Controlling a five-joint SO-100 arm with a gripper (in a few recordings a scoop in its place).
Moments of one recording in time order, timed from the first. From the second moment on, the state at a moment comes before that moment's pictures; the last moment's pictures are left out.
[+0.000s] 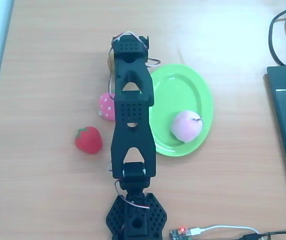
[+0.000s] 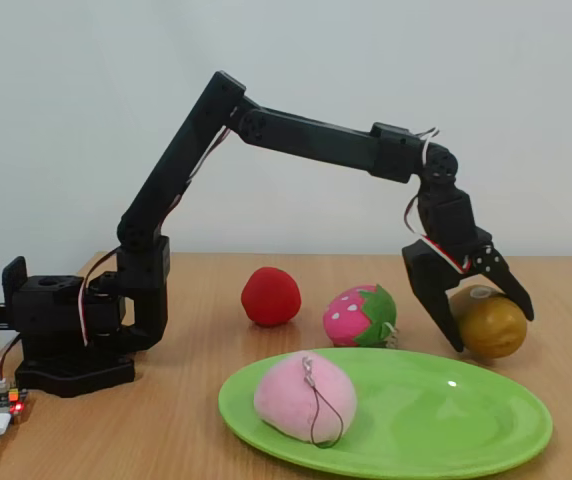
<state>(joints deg) -0.2 58.6 62.1 66.9 -5.1</state>
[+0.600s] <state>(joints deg) 0.4 68.8 62.9 72.0 -5.1</state>
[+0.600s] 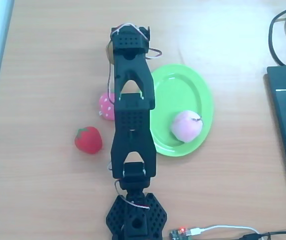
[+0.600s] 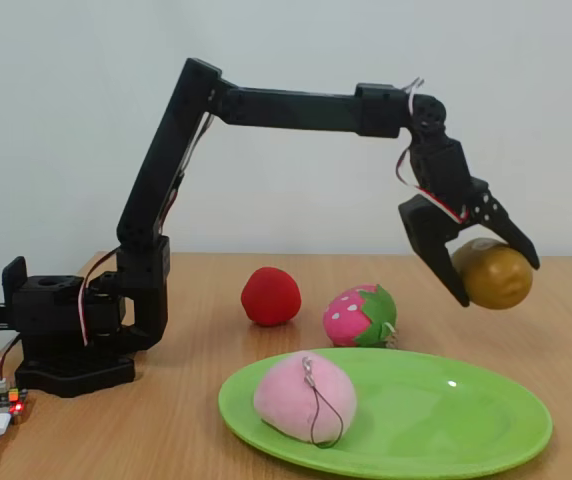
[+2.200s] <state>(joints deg) 26.6 77.8 84.8 75.4 -9.7</state>
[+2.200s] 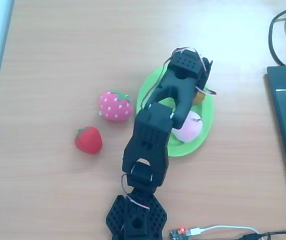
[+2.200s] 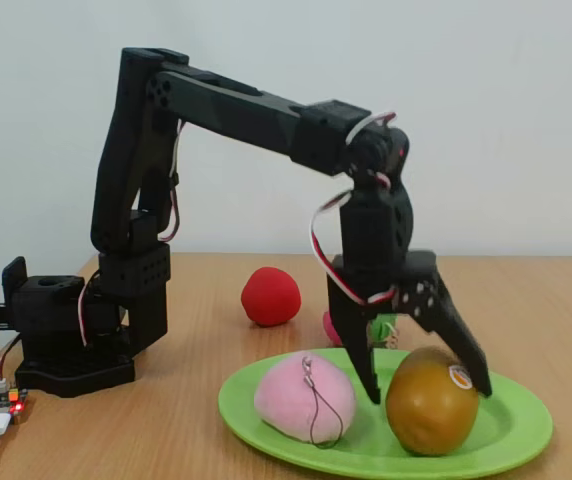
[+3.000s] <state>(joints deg) 21.4 85.9 88.5 79.0 -7.4</state>
